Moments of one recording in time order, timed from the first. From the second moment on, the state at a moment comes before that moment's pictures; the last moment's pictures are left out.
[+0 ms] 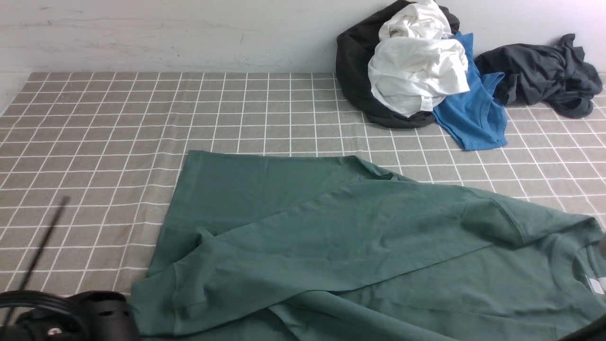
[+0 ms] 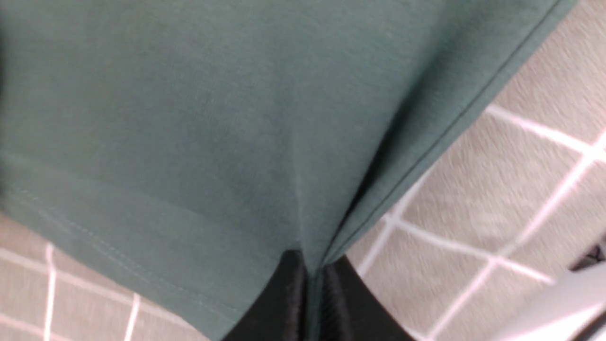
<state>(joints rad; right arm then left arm) 0.41 0.84 -0.77 0.30 1.25 -0.53 -0.92 1.28 -0.57 0.14 1.01 0.12</state>
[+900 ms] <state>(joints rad) 0.51 1.21 -0.41 -0.14 0.74 -0.87 -0.92 1.19 -0.57 0.13 1.04 0.12</state>
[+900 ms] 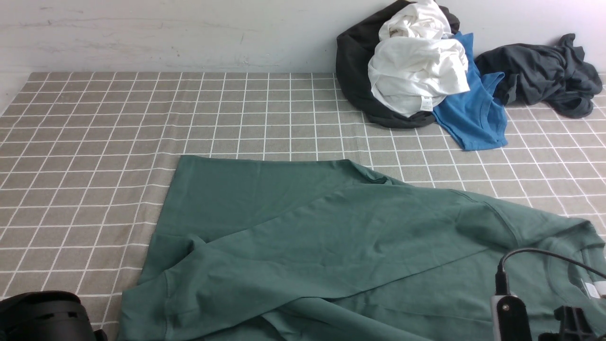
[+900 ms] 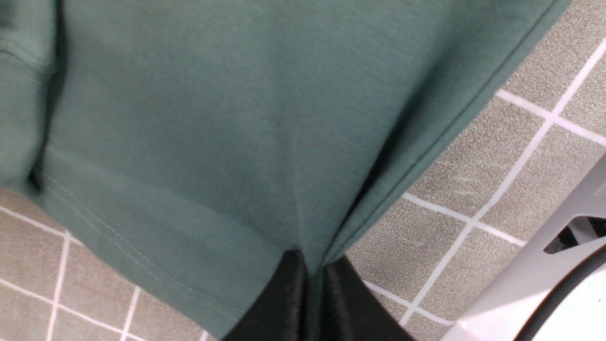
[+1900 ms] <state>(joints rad) 0.22 1.47 -1.17 0.02 1.05 -1.04 -0.42 1.38 -1.13 0.20 1.09 0.47</state>
